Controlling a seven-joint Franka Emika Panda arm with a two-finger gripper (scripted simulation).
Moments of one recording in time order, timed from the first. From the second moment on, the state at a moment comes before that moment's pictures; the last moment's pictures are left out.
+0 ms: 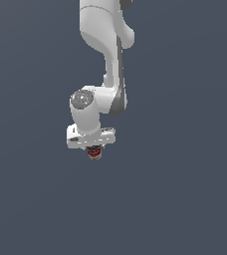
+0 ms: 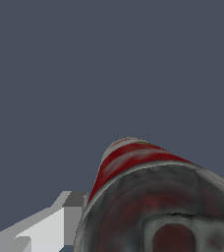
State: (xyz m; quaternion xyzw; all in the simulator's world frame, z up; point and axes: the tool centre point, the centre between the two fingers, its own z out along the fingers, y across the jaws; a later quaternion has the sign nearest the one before) arm 0.000 -0.092 0.078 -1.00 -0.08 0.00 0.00
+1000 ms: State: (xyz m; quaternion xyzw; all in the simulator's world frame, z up) arm 0.014 -0.072 0.086 -1.00 -0.08 0.00 0.00
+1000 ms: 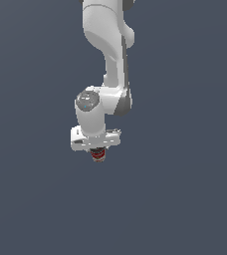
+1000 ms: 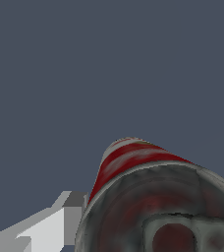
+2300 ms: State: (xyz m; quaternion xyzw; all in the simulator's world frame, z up) arm 0.124 0.072 0.154 -1.00 -0.08 0.00 0.00
